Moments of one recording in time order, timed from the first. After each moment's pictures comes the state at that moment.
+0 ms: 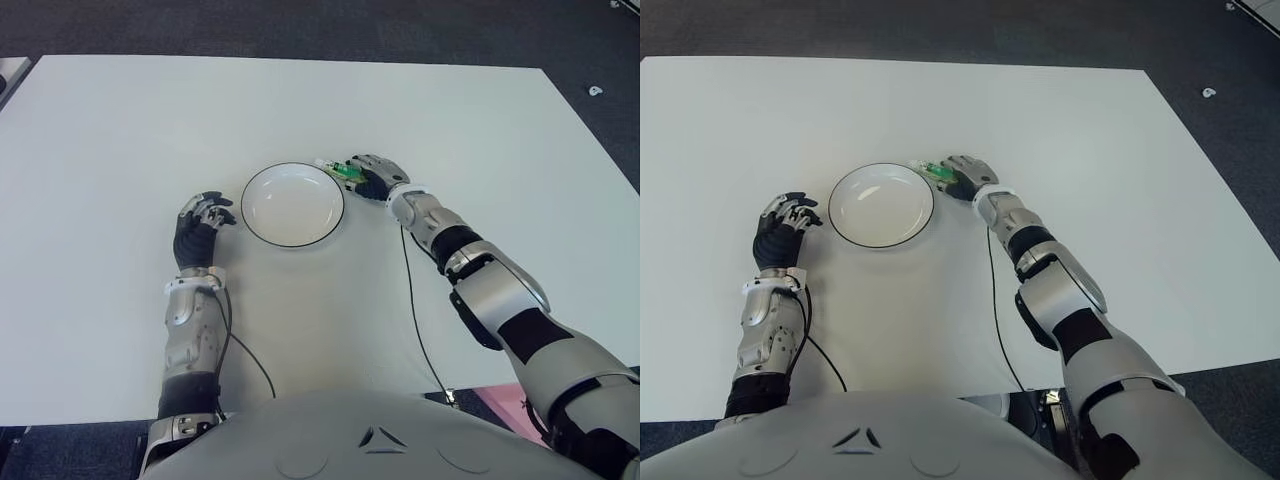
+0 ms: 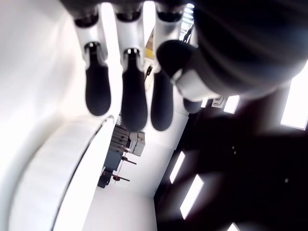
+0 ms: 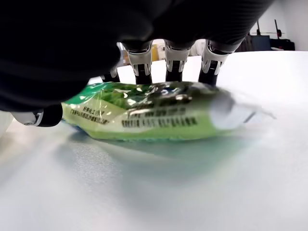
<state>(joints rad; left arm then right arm) 0.13 -0.05 0.22 0.17 -0.33 -0.21 -0.12 -0.86 -0.21 0.61 1.23 -0.75 -0.20 -0.14</state>
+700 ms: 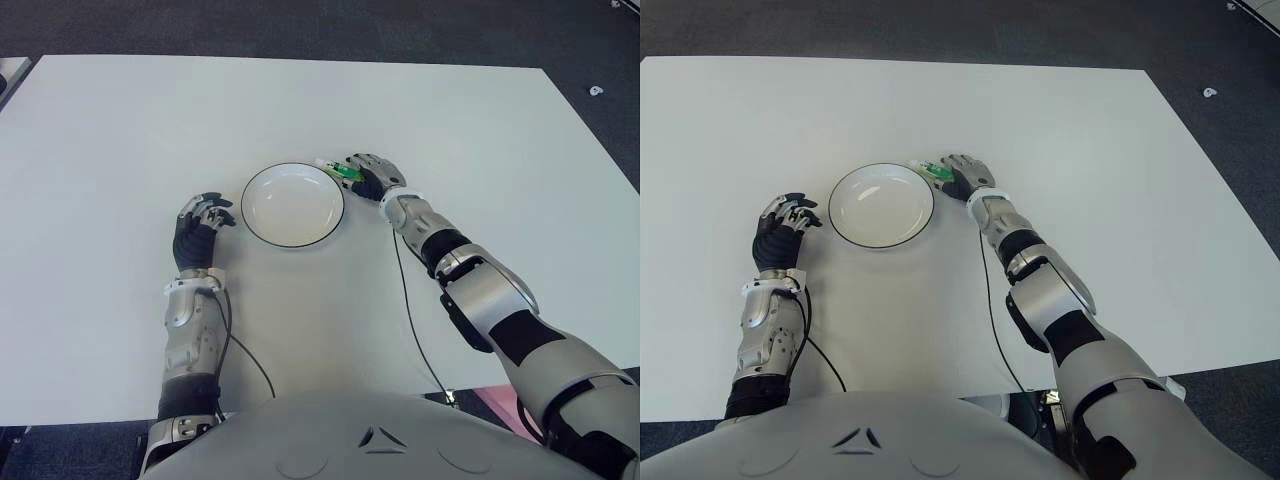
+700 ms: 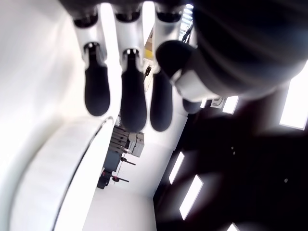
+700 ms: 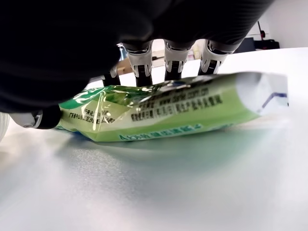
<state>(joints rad) 0.14 -0.05 0.22 0.16 -0.33 -0.22 -0.12 -0.83 -0.16 0.55 1.25 -0.71 -0.13 -0.26</state>
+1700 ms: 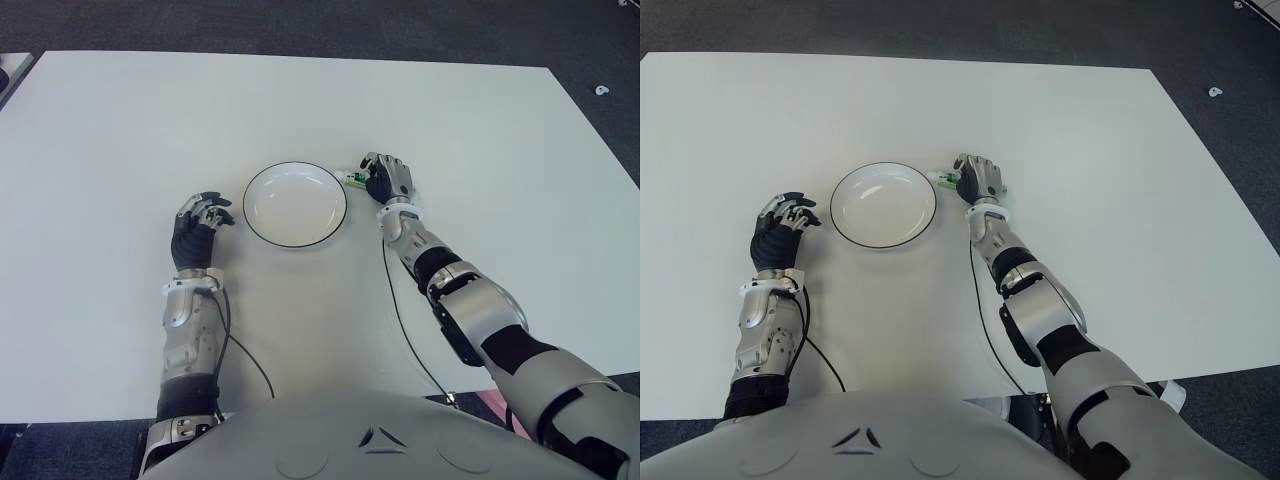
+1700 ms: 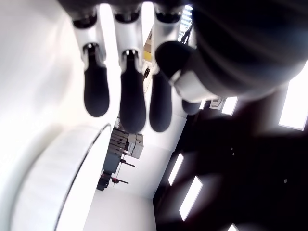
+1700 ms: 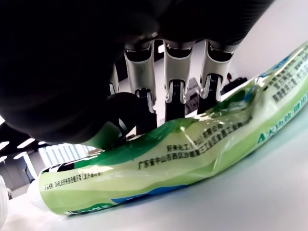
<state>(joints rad) 0.14 -0.05 0.22 0.16 -0.34 -0.22 -0.13 -0.75 -0.12 0.44 1.23 -0.61 -0.18 -0.63</state>
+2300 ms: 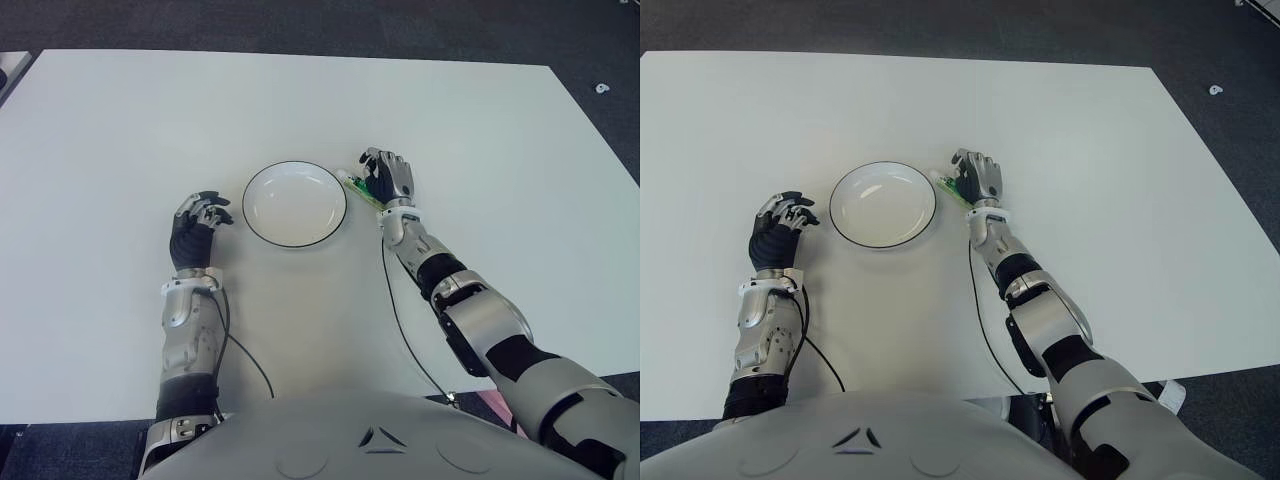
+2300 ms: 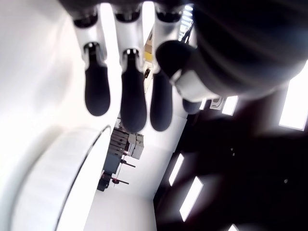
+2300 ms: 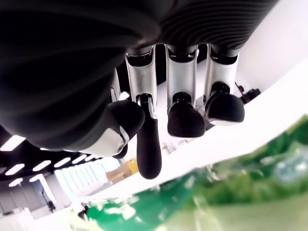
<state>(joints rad) 0.14 -0.05 0.22 0.15 -0.33 -0.22 -0.13 -0.69 -0.15 0.42 1.07 -0.60 -0.24 -0.68</state>
